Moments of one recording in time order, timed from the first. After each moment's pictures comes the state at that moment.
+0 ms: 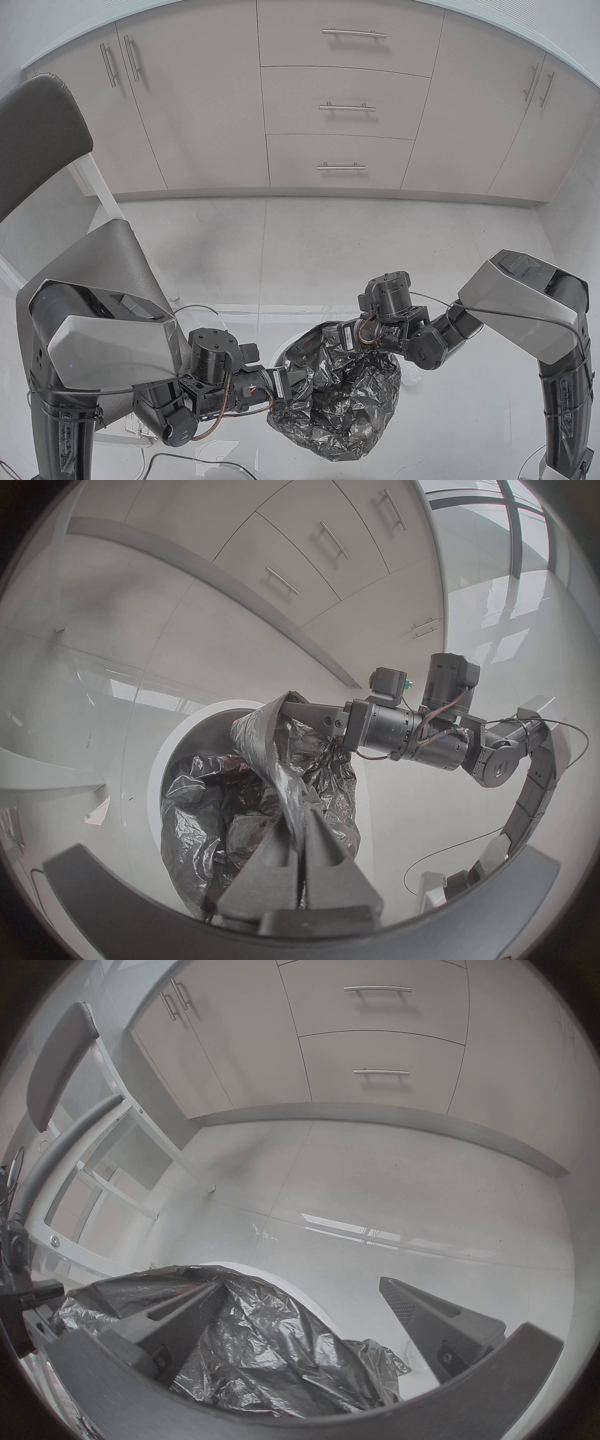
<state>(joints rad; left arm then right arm) -0.58 2.36 -0.57 -1.36 -0.36 -0.65 0.54 2.42 -1.19 -0.65 -0.09 0.11</state>
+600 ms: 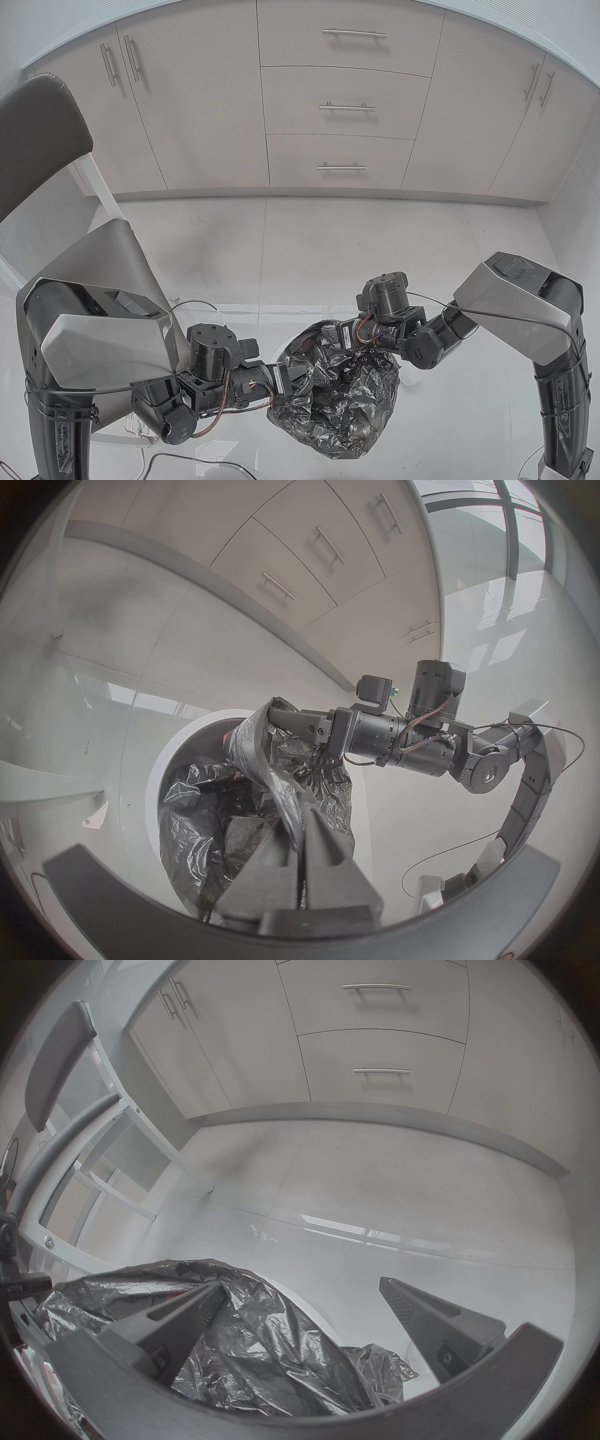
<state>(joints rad) -0.58 2.34 -0.58 -1.35 -0.36 -0.65 0.53 2.45 -1.22 -0.65 -0.09 0.11</state>
